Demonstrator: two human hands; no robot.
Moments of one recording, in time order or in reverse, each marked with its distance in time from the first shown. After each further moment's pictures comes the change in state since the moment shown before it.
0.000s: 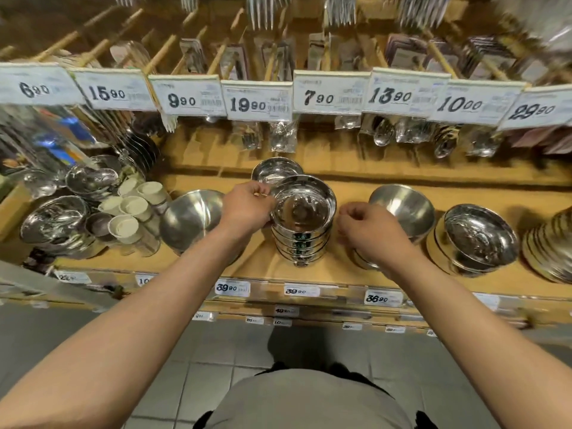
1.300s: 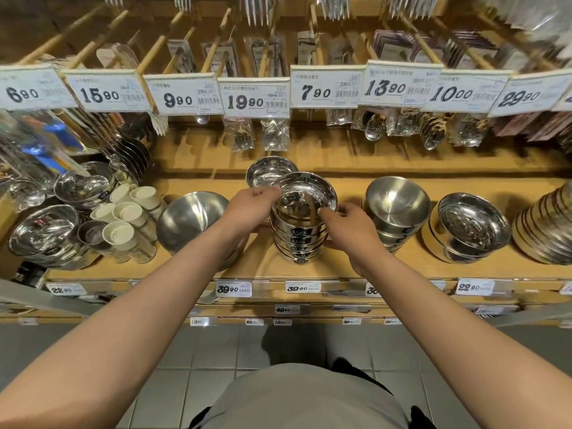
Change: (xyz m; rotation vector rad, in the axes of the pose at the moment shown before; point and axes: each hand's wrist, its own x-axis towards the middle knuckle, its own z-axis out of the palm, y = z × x) left_hand 0.009 -0.009 -0.005 0.018 -0.242 -0.085; right_hand 0.010 0.007 0.045 0.294 0.073 0.258
